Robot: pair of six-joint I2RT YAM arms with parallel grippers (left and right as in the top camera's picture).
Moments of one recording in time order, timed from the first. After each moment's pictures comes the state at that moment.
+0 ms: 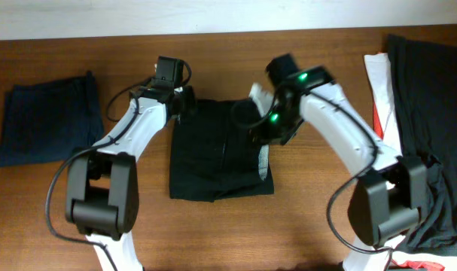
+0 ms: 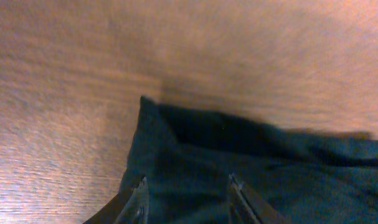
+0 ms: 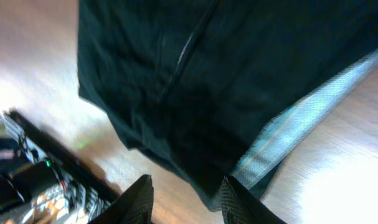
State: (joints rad) left arm -0.24 2.02 1.45 -0.47 0.01 -0.43; right arm 0.36 1.92 1.61 -1.21 -0.51 0.03
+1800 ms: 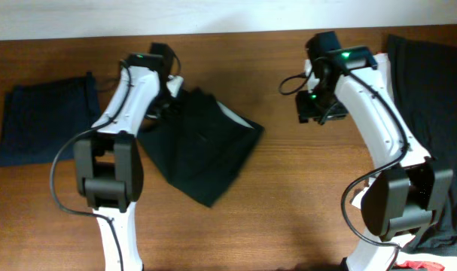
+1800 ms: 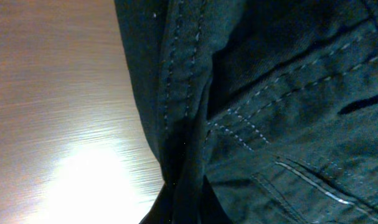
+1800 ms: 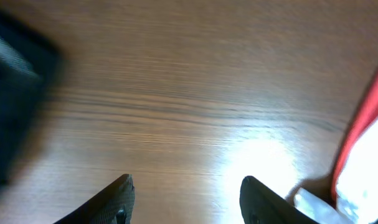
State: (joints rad) left arm -0.16 2.25 1.92 -1.21 0.00 0.00; right arm 0.15 1.92 1.77 -1.32 0.03 0.11
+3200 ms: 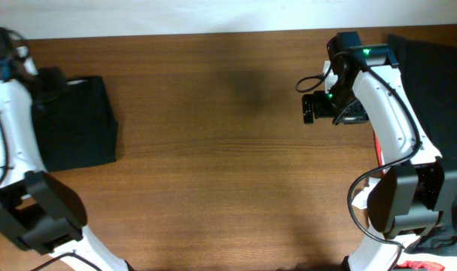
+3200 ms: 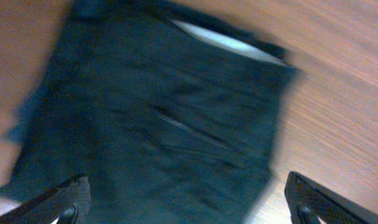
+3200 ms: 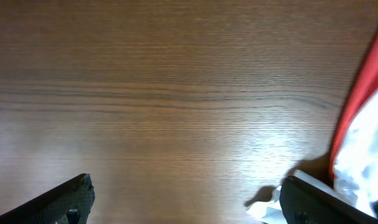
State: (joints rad) left arm 0.37 1.99 1.95 -1.06 -0.08 -0.08; right arm 0.07 1.92 1.77 -1.37 -0.02 0.11
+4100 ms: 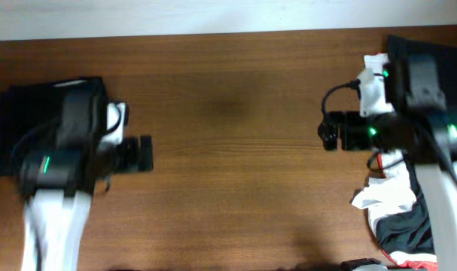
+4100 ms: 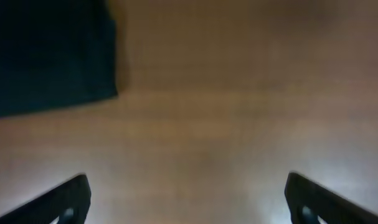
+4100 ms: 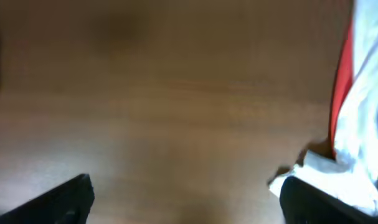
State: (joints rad) left arm -0.06 1.17 1.33 -1.21 0.01 -0.08; right arm 0.07 1.30 1.62 -1.39 -0.16 0.11
